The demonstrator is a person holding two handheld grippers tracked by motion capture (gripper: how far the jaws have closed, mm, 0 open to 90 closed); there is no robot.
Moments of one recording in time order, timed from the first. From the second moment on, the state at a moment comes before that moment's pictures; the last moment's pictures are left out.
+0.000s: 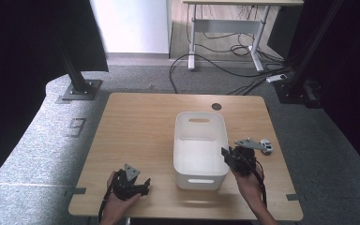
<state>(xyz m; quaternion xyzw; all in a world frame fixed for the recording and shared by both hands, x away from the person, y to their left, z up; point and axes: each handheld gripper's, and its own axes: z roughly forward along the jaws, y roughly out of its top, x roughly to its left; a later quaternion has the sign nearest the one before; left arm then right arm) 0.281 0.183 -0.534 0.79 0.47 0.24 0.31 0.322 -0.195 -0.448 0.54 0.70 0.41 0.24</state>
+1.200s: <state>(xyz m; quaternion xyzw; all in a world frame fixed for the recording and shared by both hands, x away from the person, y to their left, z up) 0.281 0.185 -0.535 0.79 0.48 0.23 0.31 0.326 -0.192 -0.451 0.54 0.69 0.42 0.23</state>
